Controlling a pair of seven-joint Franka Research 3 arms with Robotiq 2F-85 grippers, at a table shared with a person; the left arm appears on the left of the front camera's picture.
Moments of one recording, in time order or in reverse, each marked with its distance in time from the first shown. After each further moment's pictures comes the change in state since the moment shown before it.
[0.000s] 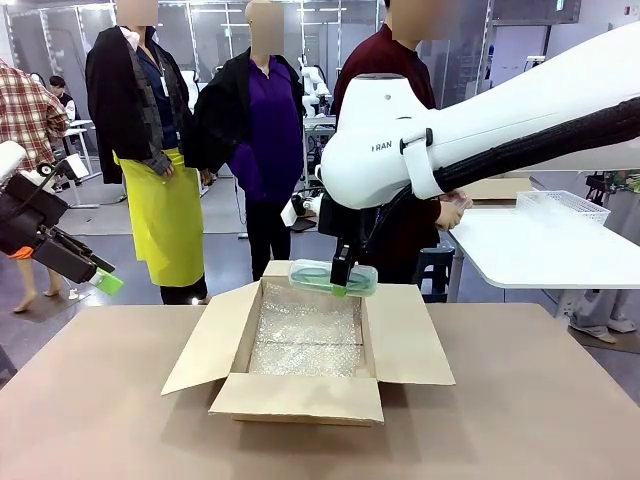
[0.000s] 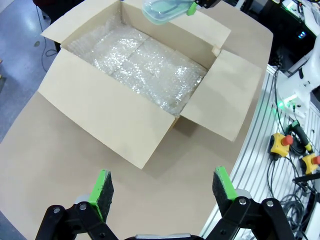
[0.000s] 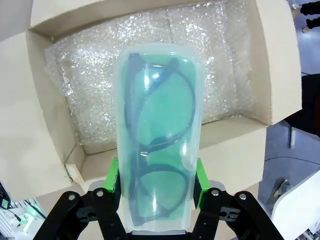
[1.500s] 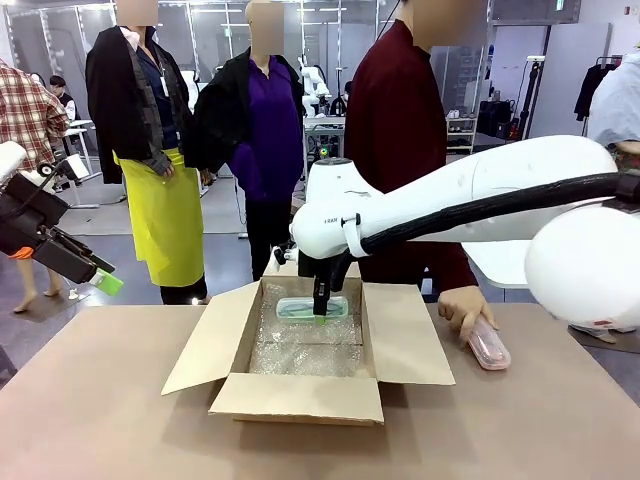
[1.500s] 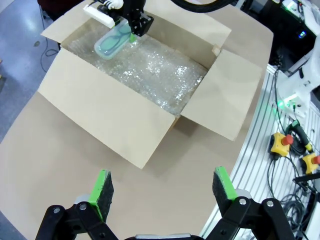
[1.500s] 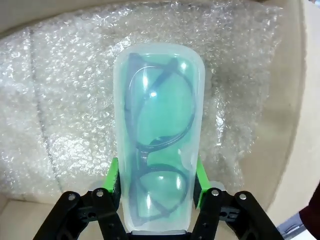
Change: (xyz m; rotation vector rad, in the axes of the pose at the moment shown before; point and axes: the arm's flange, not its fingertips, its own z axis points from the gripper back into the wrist) left arm 0.000 0.000 0.000 0.000 0.001 -0.001; right arm 0.059 -0.100 -0.170 0.066 0.054 0.177
